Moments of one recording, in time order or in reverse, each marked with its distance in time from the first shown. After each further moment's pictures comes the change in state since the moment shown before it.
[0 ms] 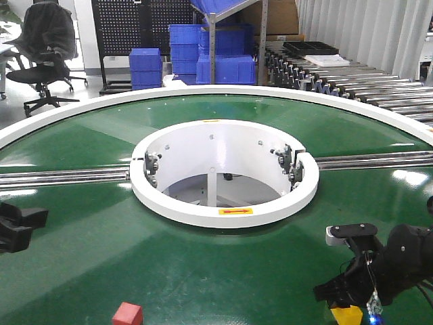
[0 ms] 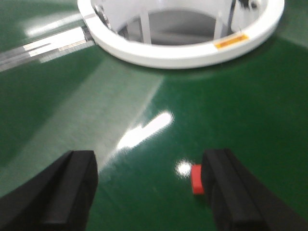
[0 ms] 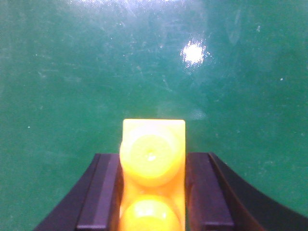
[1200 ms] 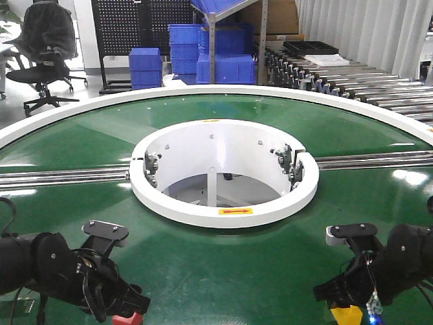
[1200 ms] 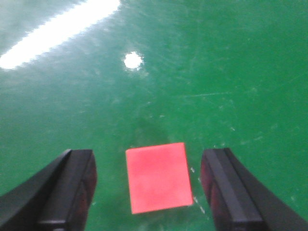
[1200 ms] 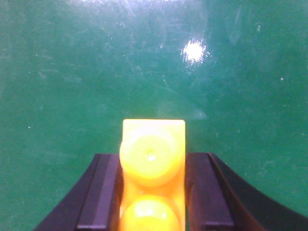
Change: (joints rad) left arm -0.128 0.693 -0.026 -0.195 -0.196 0.079; right arm 0.000 0.000 -0.001 0.003 0.003 0.000
